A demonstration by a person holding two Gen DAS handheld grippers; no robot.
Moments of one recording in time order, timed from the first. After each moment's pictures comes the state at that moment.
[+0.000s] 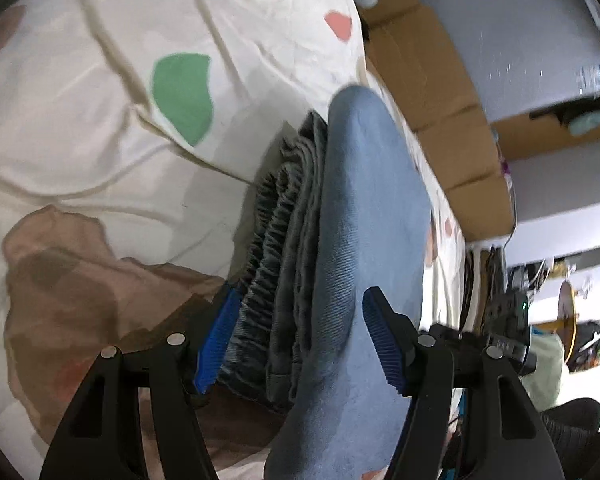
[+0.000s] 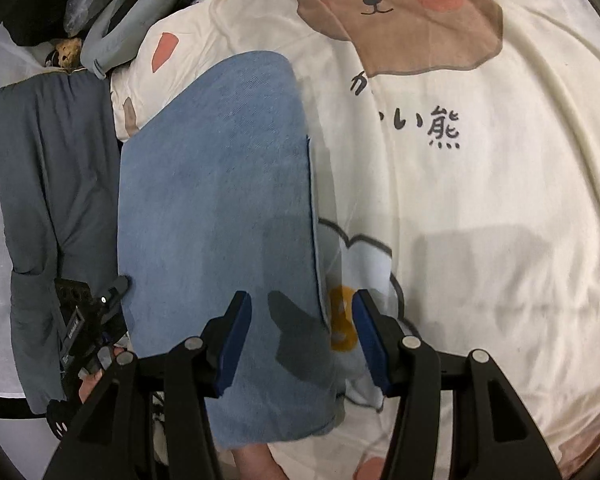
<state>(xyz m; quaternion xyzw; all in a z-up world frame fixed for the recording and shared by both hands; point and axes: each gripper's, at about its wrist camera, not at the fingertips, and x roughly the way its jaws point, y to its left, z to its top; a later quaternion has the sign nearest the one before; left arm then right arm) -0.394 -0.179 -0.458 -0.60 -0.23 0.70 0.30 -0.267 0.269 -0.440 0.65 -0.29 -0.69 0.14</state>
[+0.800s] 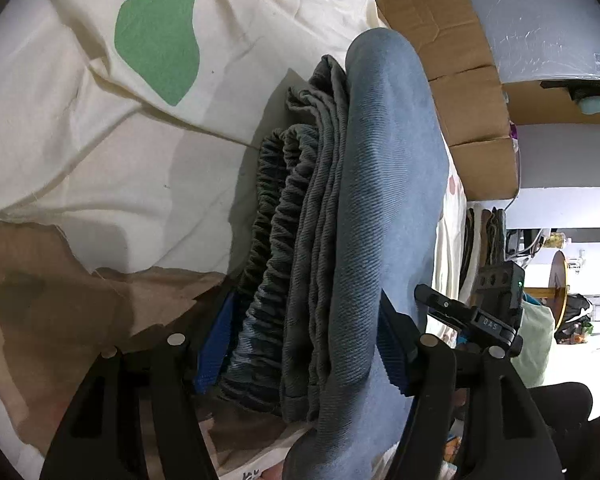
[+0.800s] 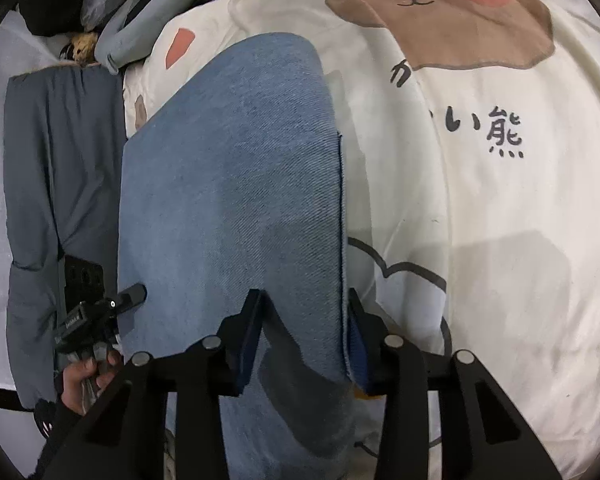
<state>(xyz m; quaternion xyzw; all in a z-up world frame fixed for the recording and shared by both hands) -0.412 -0.168 -0.483 -0.67 -0.22 0.62 0.34 -0.247 0.276 -0.459 0.62 -0.29 -0.71 0.16</state>
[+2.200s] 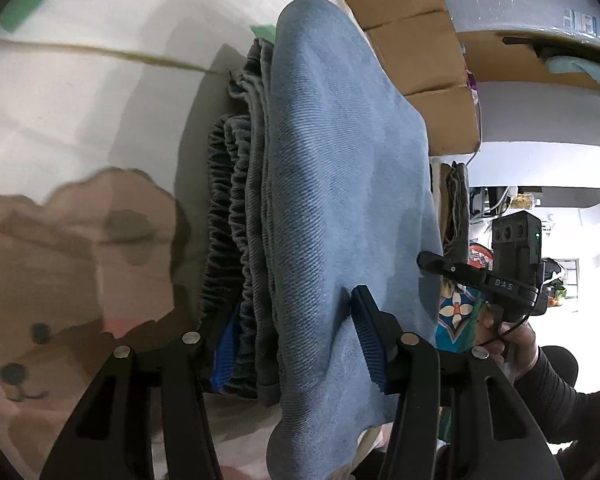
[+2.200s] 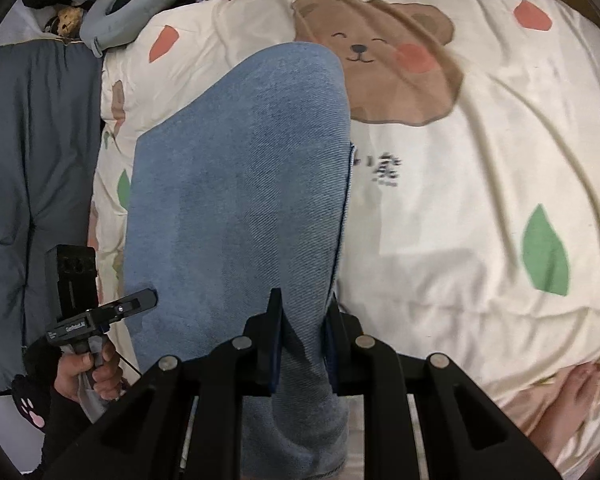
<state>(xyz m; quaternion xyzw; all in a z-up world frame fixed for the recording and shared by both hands) -0.364 -0.105 -0.477 -0.67 -0.24 0.57 0.41 -0.292 0.237 -0.397 0.67 -0.19 -0.71 0.10</state>
